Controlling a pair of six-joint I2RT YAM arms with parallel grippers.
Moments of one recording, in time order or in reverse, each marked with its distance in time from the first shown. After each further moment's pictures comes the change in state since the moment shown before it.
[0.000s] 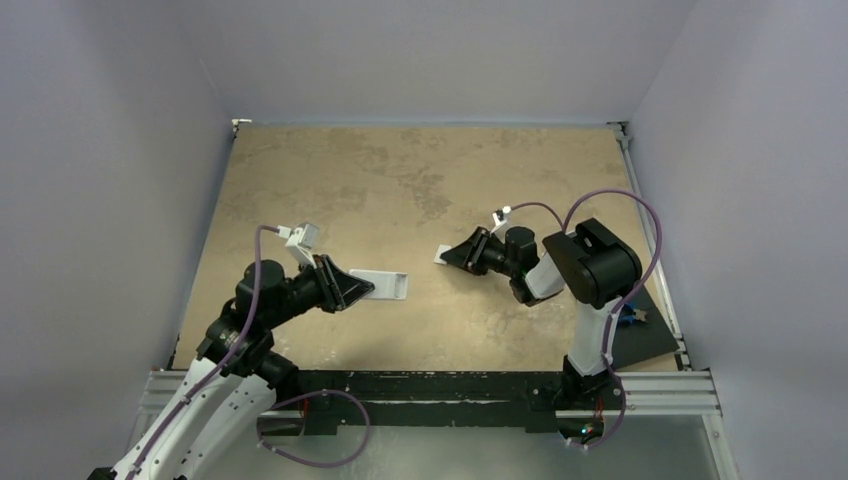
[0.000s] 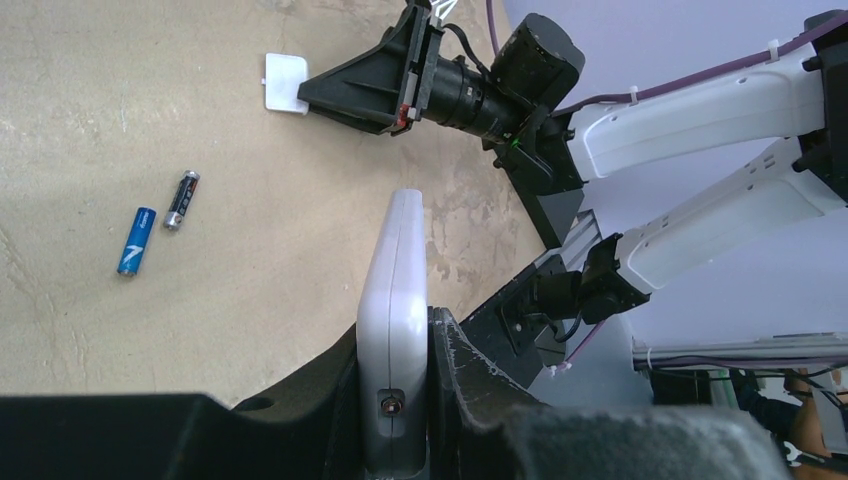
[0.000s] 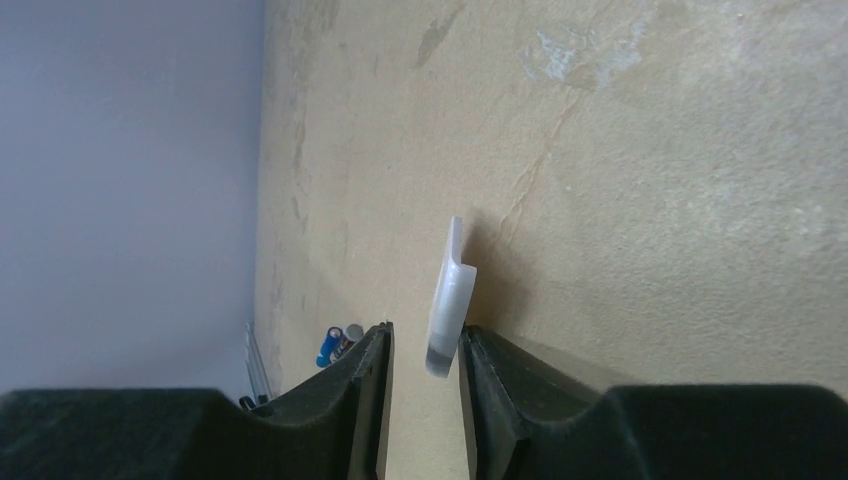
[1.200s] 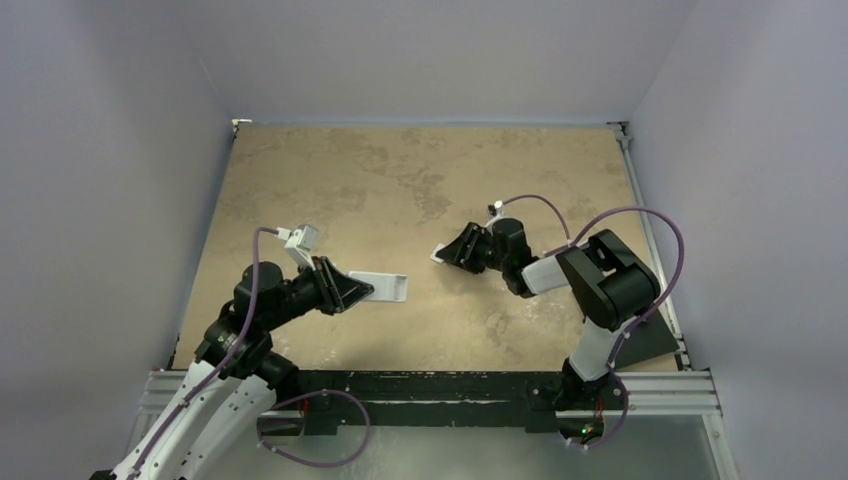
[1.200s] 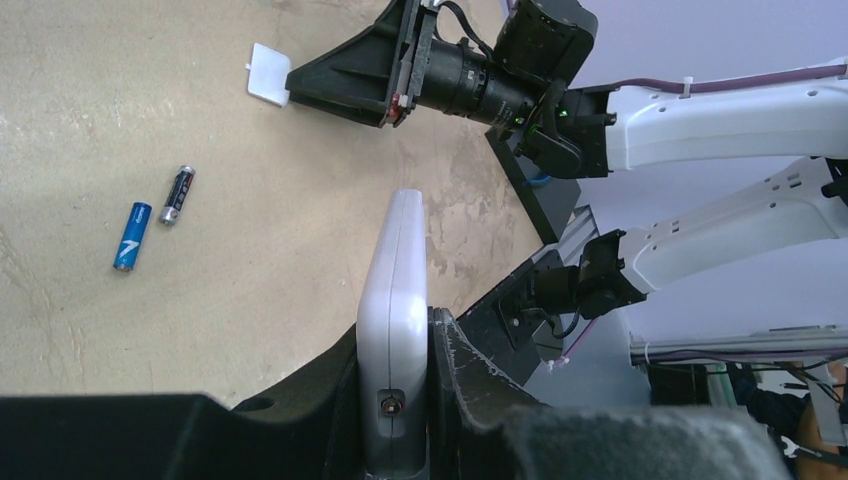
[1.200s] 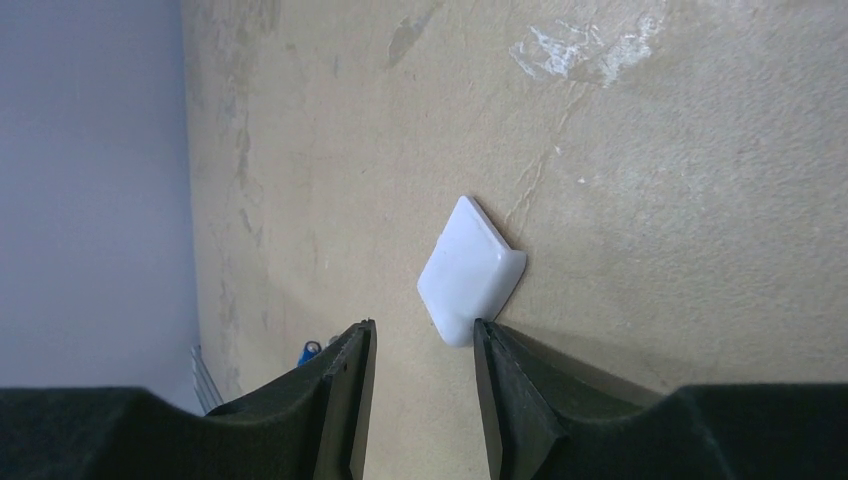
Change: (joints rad) left arm 0.000 -0.021 0.000 -0.016 0.008 0.000; right arm 0.077 -0.169 0.068 -0.398 0.176 -0.079
